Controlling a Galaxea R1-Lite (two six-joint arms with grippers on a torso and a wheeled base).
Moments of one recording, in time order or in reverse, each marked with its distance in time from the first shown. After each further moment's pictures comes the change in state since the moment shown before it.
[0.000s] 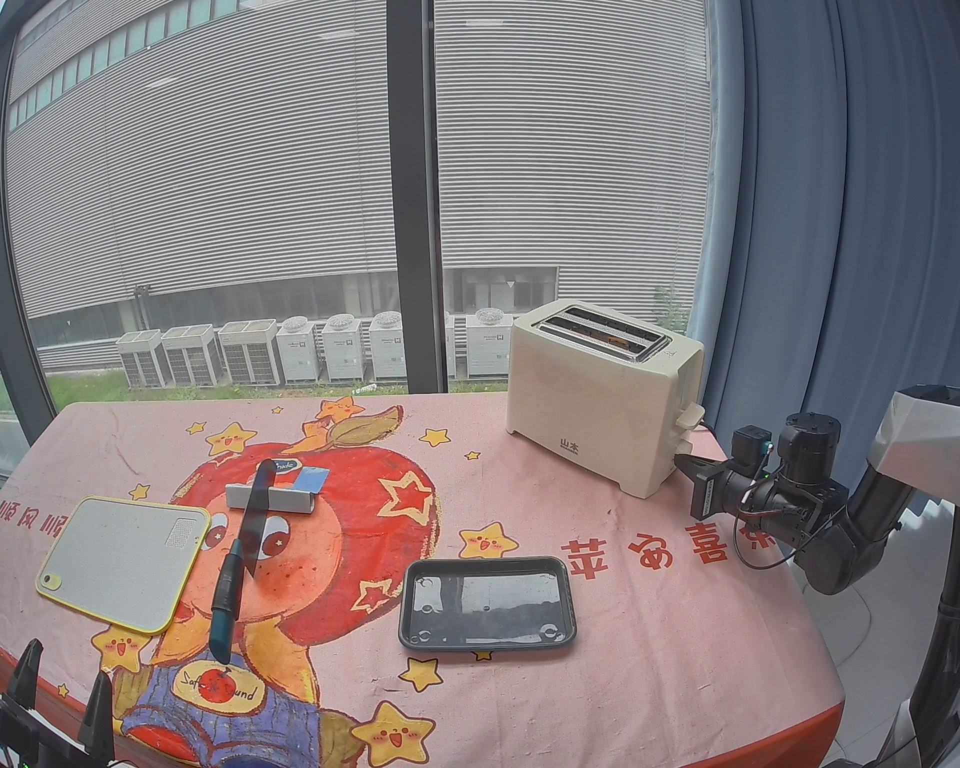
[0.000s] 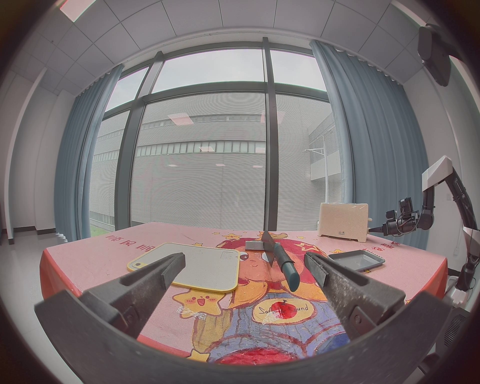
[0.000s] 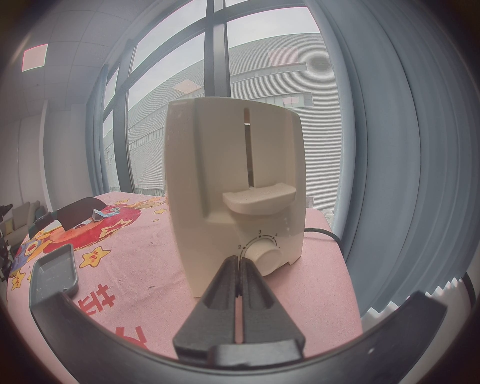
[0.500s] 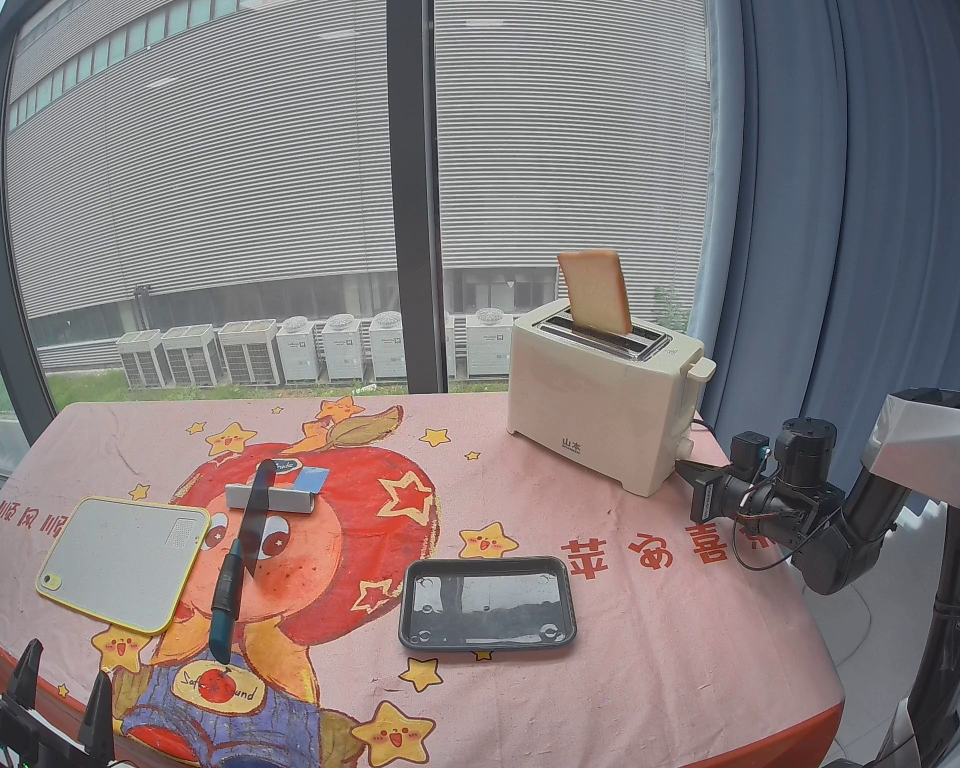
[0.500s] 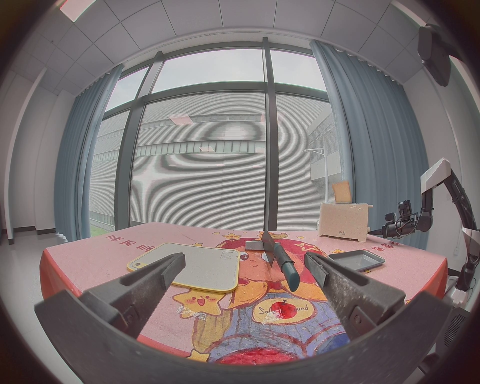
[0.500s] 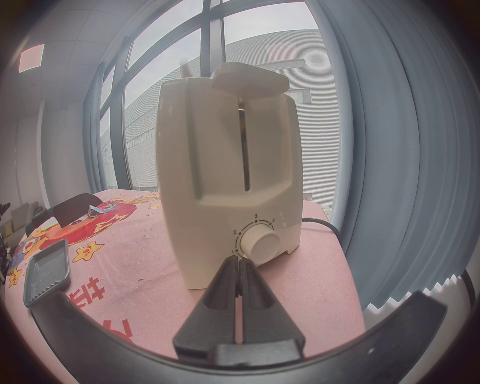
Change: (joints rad) left arm -0.001 0.000 0.000 0.000 0.000 0.000; right arm -0.015 0.032 -0.012 0.004 0.000 -0.002
